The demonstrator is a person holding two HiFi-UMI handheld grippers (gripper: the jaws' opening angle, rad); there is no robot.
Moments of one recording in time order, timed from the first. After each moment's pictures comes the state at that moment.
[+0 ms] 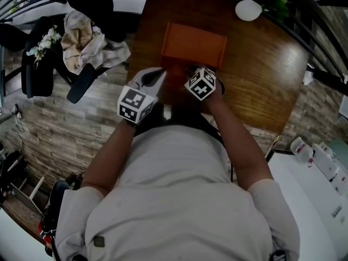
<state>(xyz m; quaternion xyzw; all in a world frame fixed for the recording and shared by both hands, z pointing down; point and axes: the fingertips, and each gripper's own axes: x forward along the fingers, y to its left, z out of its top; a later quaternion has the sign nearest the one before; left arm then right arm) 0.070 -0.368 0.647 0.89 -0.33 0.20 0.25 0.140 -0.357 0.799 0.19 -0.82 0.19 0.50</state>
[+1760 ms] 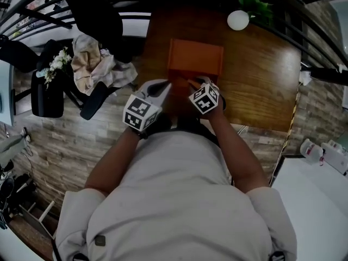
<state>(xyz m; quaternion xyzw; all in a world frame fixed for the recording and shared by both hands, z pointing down) 0.056 -0.349 0.596 0.92 -0.27 0.20 0.22 0.135 -0.345 0.752 0.31 -0.81 0.19 0.47</state>
